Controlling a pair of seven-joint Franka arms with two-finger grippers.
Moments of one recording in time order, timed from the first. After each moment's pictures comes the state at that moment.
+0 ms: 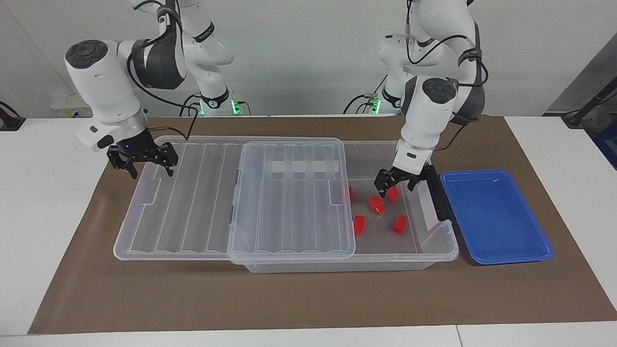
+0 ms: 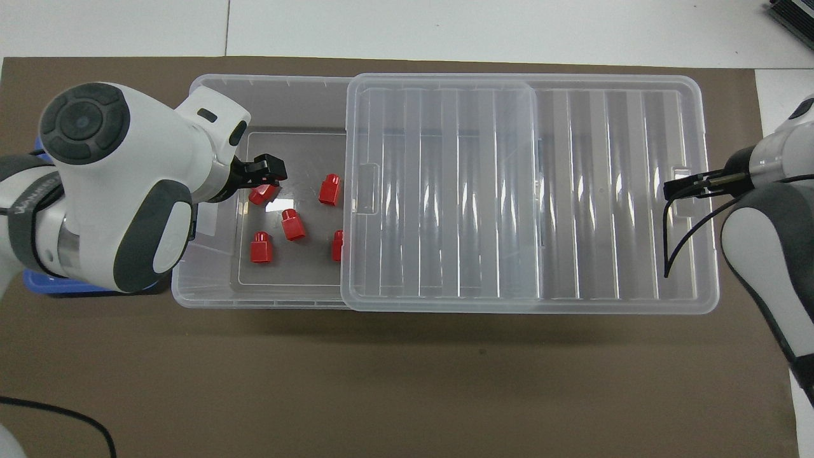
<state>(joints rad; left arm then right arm) -0.26 0.18 -0.10 -1.89 0.03 2.21 -0.56 -0.12 0.00 0.11 -1.84 -0.04 1.92 -0.04</state>
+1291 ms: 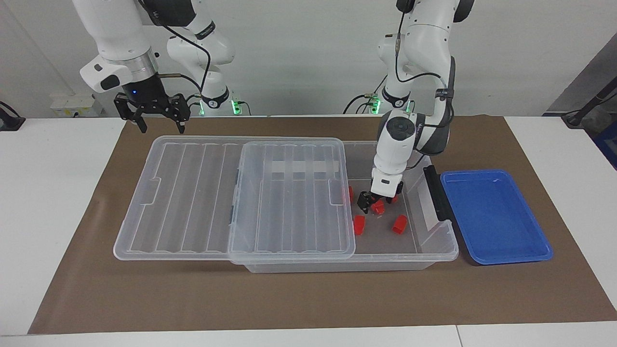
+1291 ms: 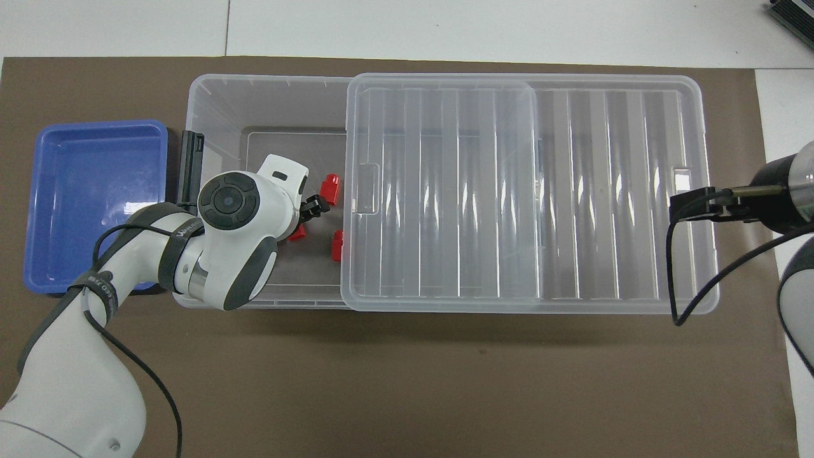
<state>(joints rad) -0.31 0.30 -0.10 -2.03 0.11 2.43 -0.83 -0.06 -0.06 0.12 -1.67 -0.03 1.64 0.09</state>
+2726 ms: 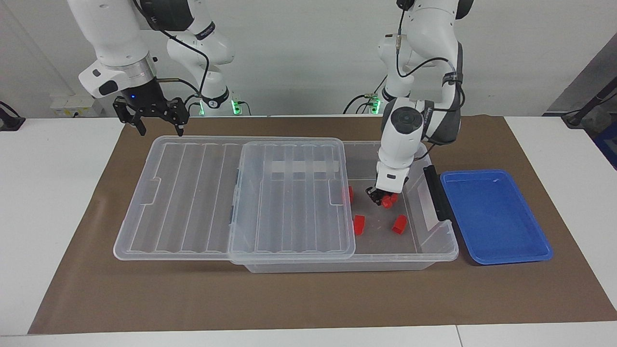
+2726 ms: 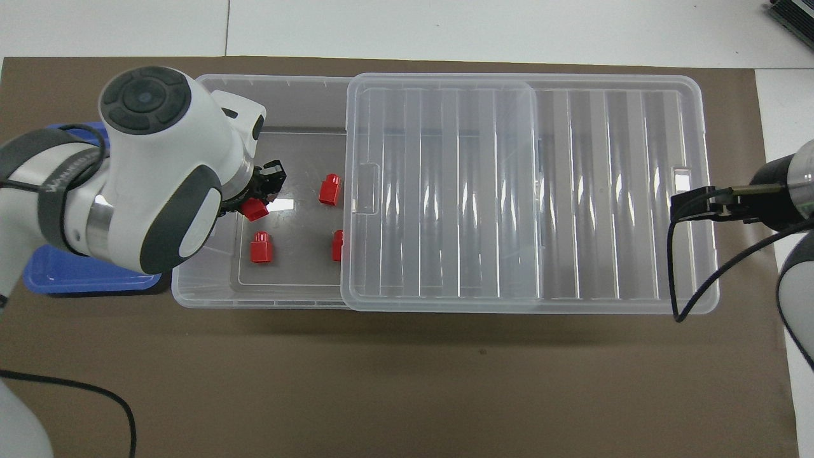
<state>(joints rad) -0.28 0.21 -0.08 -1.63 0.06 1.78 -0.77 -0.06 -0.06 0.12 -1.67 -0.03 1.64 0.09</state>
